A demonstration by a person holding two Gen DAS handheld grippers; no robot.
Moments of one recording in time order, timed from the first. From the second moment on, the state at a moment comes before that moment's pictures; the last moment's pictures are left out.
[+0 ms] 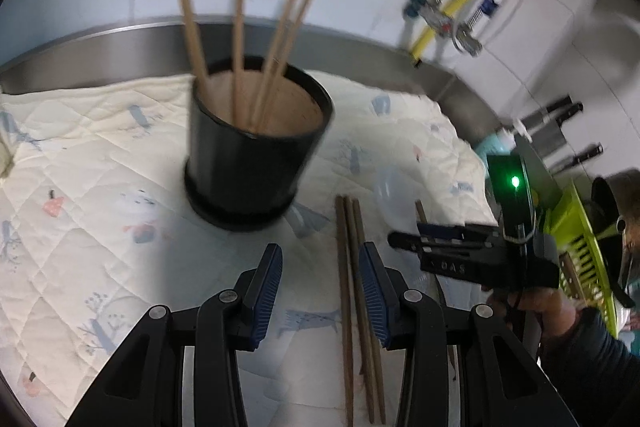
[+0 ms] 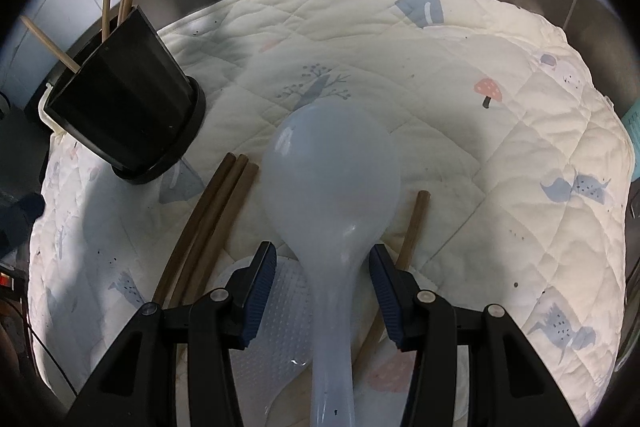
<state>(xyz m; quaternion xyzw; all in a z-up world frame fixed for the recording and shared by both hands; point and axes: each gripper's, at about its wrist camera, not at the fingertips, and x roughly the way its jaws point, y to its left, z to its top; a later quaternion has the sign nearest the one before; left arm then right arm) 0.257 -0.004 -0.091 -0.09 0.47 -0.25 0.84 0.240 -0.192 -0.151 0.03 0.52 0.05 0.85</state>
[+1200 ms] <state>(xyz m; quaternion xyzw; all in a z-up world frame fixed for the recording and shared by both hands) 0.306 -0.113 -0.173 0.03 0.54 -0.26 0.80 0.232 -0.210 -0.152 0.07 0.49 0.06 0.87</state>
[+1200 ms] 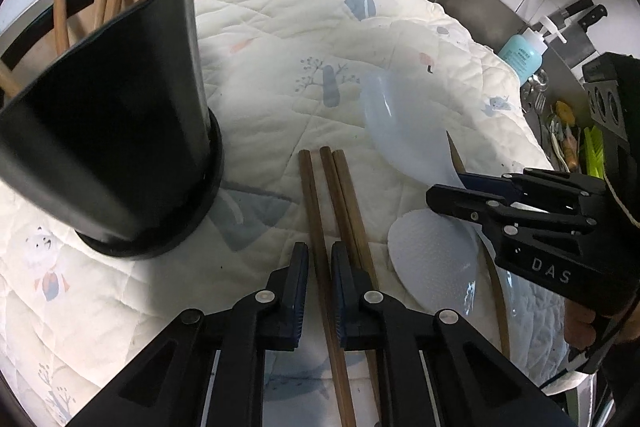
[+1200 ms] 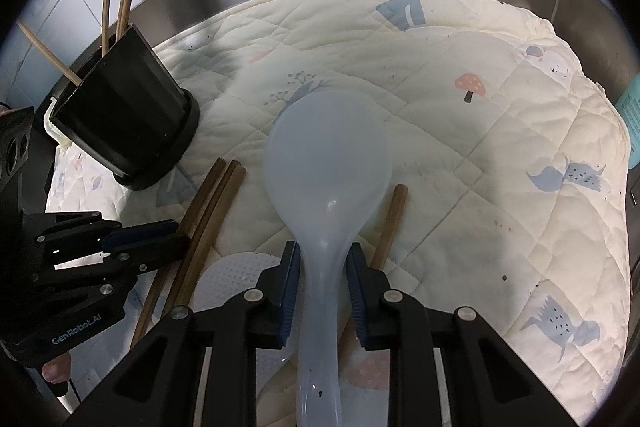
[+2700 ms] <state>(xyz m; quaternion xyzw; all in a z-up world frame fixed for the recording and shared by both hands) 0.294 0.003 0.032 -0.08 0.33 -0.26 0.91 0.193 -0.198 -0.042 0.16 0.34 0.16 0.91</state>
